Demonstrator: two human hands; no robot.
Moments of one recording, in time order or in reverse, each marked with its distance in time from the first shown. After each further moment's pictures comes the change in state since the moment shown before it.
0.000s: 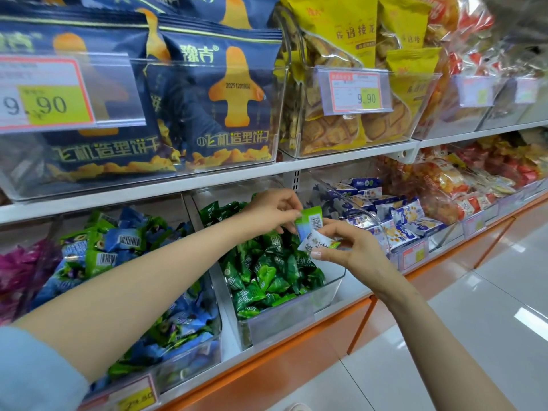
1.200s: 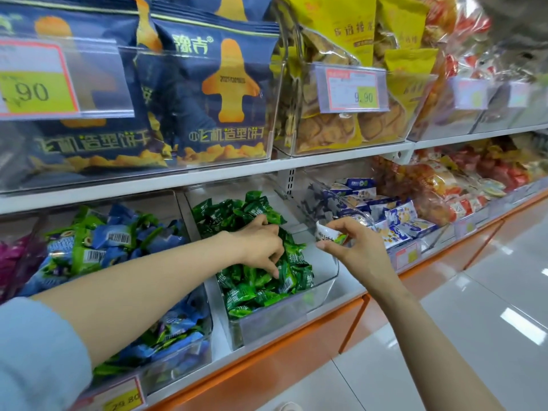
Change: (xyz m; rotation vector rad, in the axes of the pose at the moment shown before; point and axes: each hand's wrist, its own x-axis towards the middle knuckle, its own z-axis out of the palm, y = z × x) left_hand 0.006 -0.043 0.018 1.018 -0.478 0.217; right_hand 0.002 0.008 -0.006 -0.313 0.229 -0.012
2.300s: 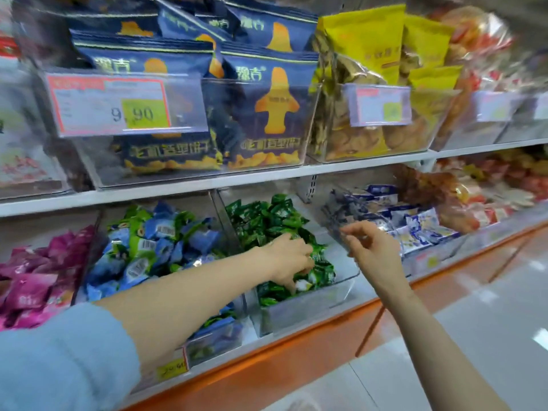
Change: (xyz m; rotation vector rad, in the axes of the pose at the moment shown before) left_hand -0.030 0.037 -0.002 0.279 -0.037 0.016; right_hand -0.010 -0.007 0.014 0.099 0.101 -0.035
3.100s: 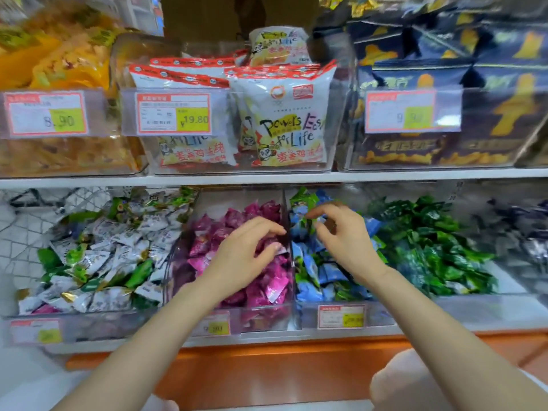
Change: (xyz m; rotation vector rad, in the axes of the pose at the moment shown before) left_hand -0.341 -0.018 0.076 -0.719 0.792 -0.752; right_hand -0.085 -0.202 0.196 0.063 -0.369 -0.486
